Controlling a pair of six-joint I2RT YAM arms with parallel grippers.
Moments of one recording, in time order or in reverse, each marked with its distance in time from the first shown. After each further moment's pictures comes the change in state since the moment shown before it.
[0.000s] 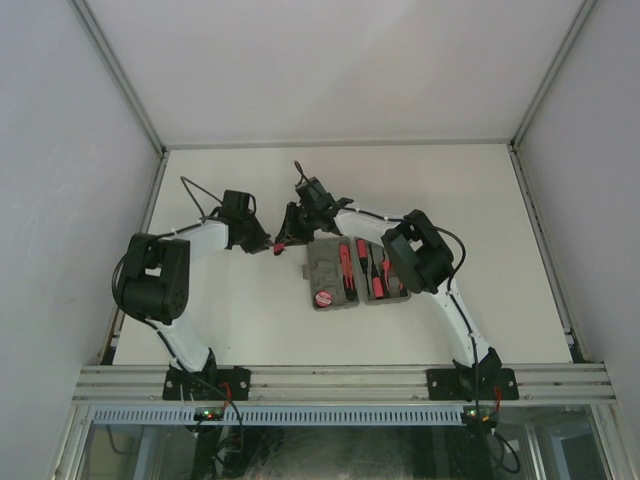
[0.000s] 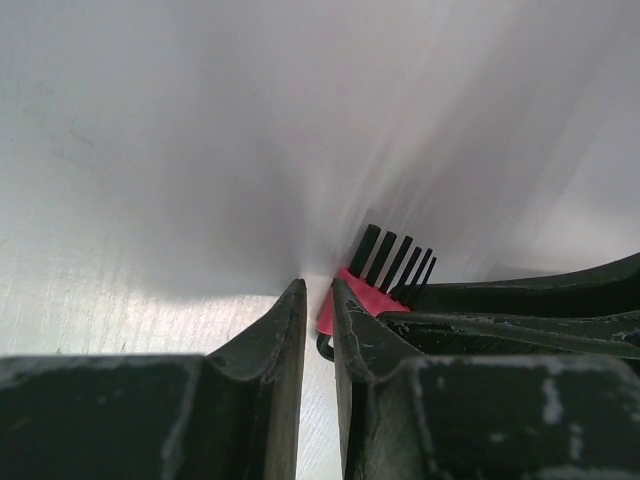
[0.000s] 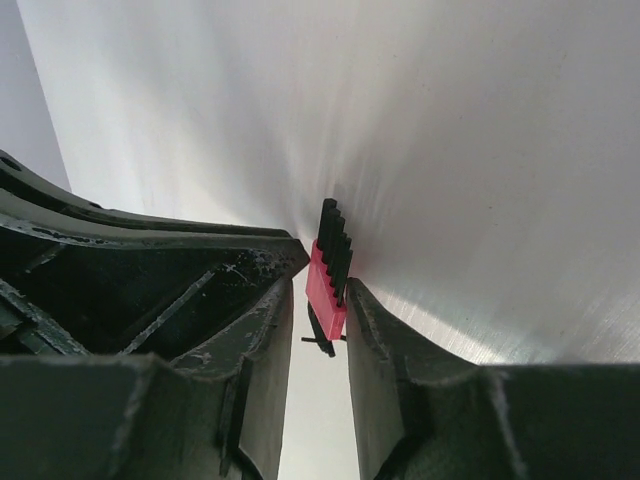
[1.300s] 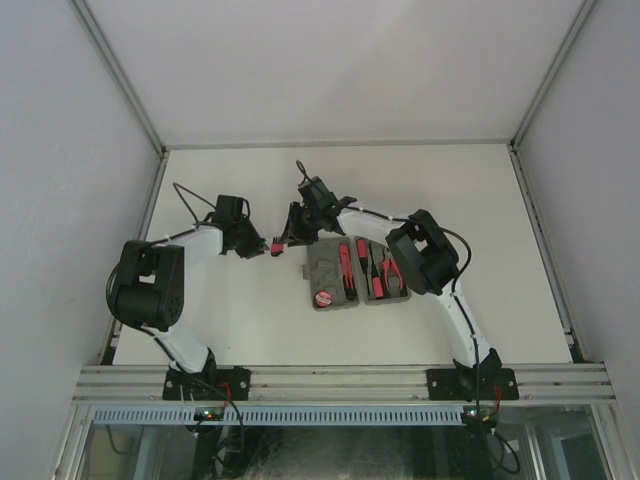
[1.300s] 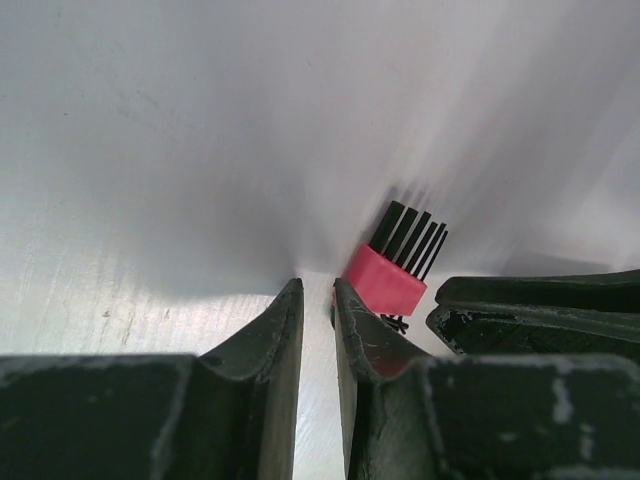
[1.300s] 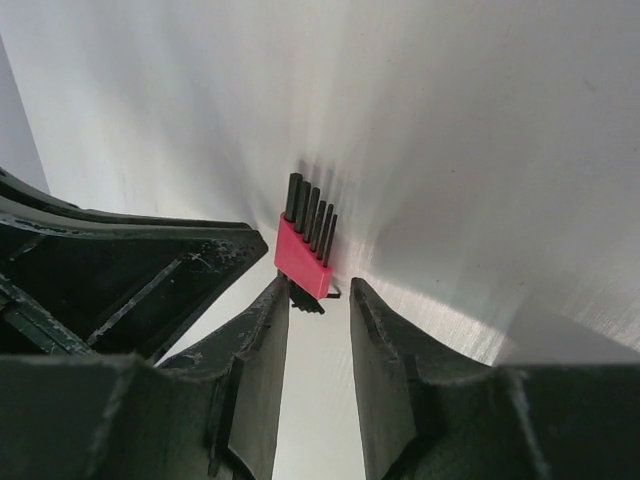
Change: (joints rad) left arm 0.033 -0.053 -0.061 0.010 0.020 -0.003; right arm -0.004 -0.048 -0.044 -0.018 0.033 -0.019
